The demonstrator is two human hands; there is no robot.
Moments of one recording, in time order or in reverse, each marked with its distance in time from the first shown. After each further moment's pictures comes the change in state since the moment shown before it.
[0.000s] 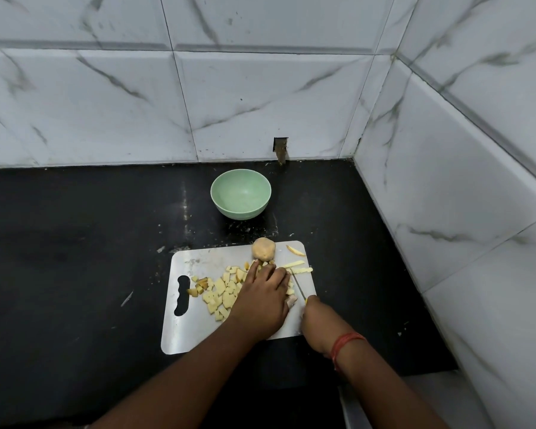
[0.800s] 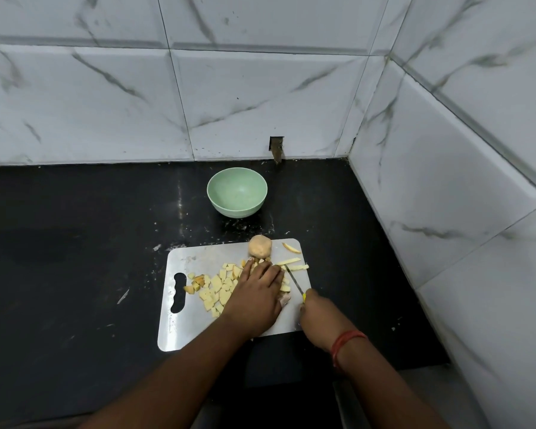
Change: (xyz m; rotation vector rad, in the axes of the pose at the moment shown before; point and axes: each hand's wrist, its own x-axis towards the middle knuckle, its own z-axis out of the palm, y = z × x) left_hand -0.005 -0.008 0.001 0.006 -0.054 0.021; right_hand -0.009 -0.001 -0.007 0.043 0.047 0.026
